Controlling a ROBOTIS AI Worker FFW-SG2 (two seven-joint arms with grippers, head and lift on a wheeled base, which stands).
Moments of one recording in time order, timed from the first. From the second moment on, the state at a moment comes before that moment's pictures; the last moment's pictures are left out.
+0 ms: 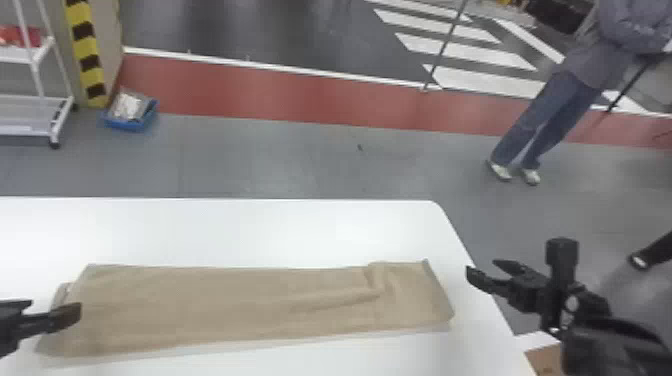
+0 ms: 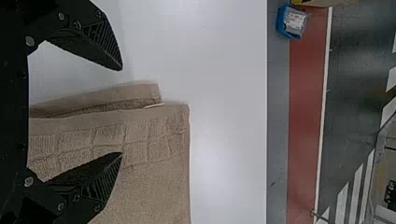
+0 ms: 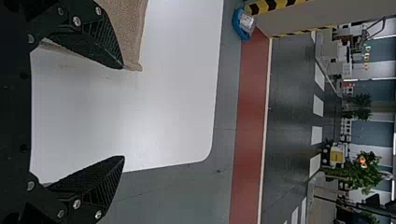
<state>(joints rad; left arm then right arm) -0.04 0.22 0.04 -1.46 0.06 0.73 -0.42 -0.14 -0.39 -0.67 -0.99 0.22 0.13 0.85</state>
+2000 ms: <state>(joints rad) -0.08 0.21 0.00 -1.42 0.02 0.78 -0.43 -0.14 -0.39 -0.68 -1.01 0.22 0.12 0.87</state>
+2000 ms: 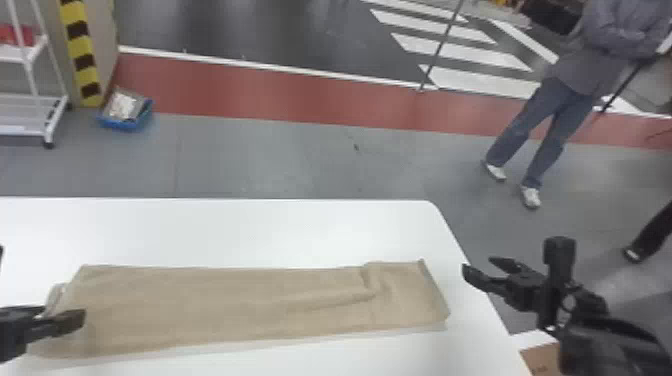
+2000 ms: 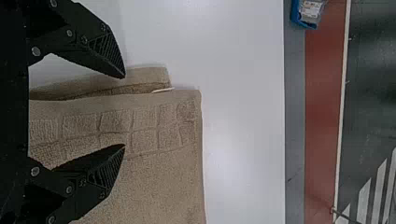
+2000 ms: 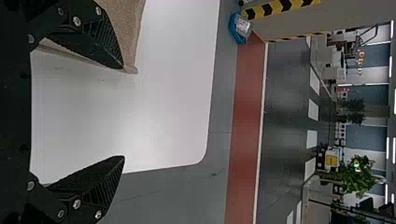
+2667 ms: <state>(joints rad) -0.08 0.21 -0.01 -1.40 0.00 0.78 -0.43 -0.14 -0.38 -0.68 -1.02 0.21 0.12 0.87</state>
